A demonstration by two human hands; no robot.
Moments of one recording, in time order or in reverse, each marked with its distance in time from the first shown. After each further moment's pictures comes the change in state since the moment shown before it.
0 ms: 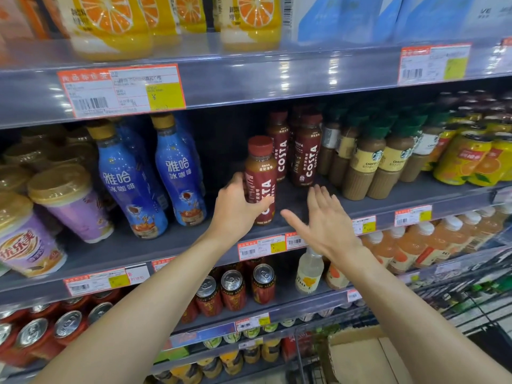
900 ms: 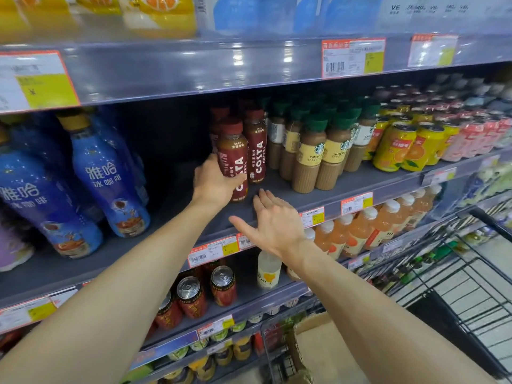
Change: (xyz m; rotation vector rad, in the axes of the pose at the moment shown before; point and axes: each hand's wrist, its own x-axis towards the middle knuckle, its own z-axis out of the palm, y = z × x) left_hand 0.056 0.029 0.060 0.045 -0.032 -0.050; right_hand -0.001 0.003 0.011 -0.061 0.005 -0.036
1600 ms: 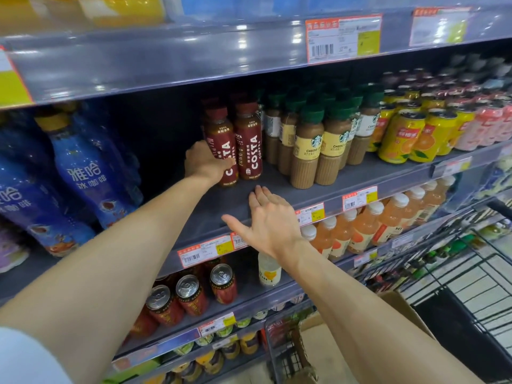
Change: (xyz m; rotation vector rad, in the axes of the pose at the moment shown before) left_hand 0.037 0.010 0.003 0.037 0.002 -0.134; right_hand 0.001 0.002 0.003 0.009 0.058 -0.022
